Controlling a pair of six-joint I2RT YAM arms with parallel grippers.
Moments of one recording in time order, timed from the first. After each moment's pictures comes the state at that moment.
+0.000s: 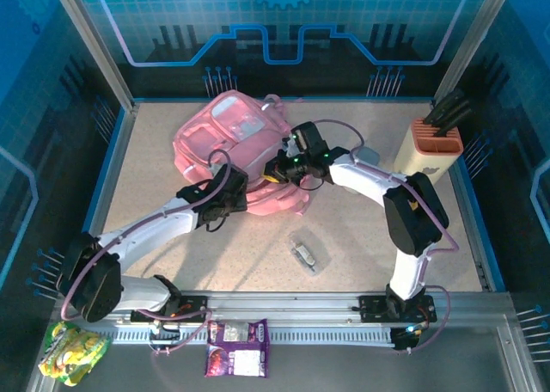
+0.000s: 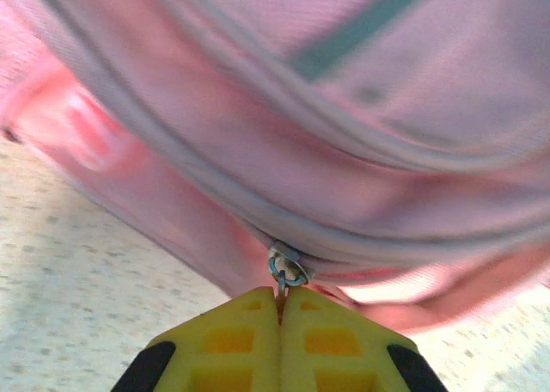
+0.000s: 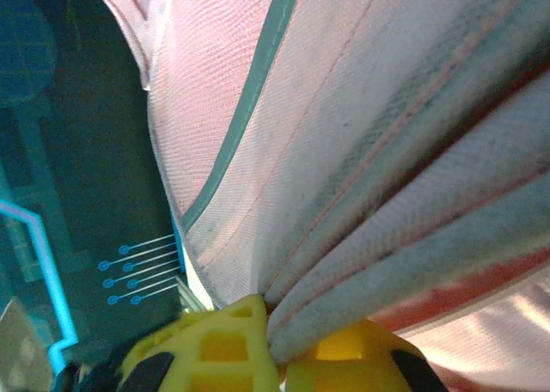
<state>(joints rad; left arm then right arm) -0.58 1.31 0.86 -0.55 -0.28 -0.71 0.57 1.84 1.32 -0.25 -0.58 0.99</state>
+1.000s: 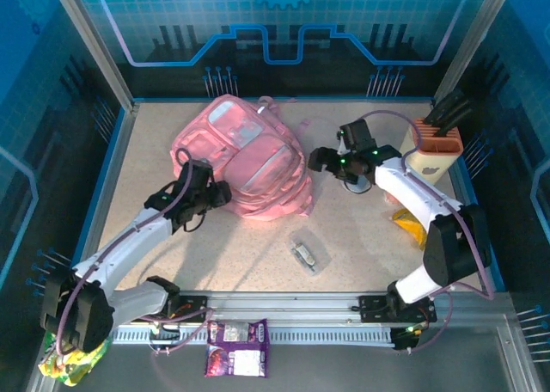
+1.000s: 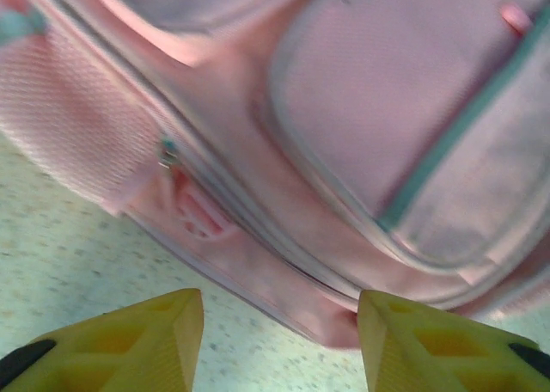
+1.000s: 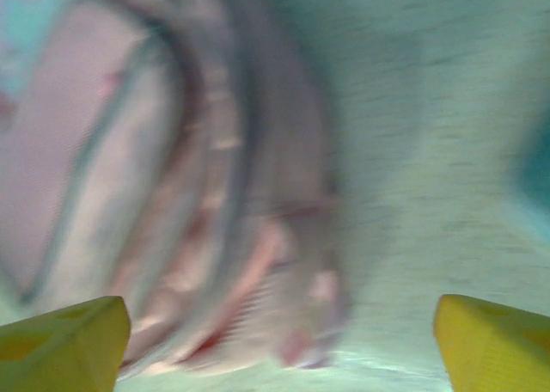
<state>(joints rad) -0.41 1.13 0.77 -0.51 -0.07 -0.67 0.33 1.55 1.18 -0.63 -0.14 0.59</state>
